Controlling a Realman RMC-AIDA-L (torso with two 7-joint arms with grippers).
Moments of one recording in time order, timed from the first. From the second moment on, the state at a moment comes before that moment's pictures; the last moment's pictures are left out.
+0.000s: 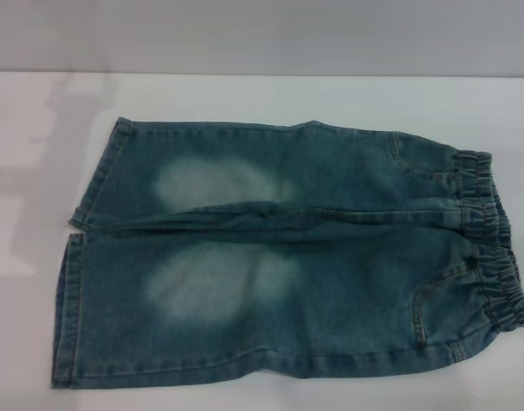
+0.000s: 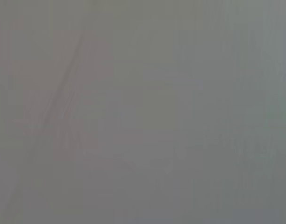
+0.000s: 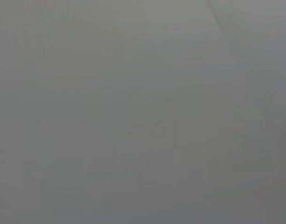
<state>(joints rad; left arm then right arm) -0.70 -2.06 1.07 0.18 0.11 1.10 -0.47 0.58 2.07 -0.14 -0.13 -0.71 -1.29 0.34</state>
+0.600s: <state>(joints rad) -0.70 -1.81 1.35 0.40 0.58 0.82 -1.36 0.60 2.07 -0.17 -0.15 -0.71 -1.17 0.34</state>
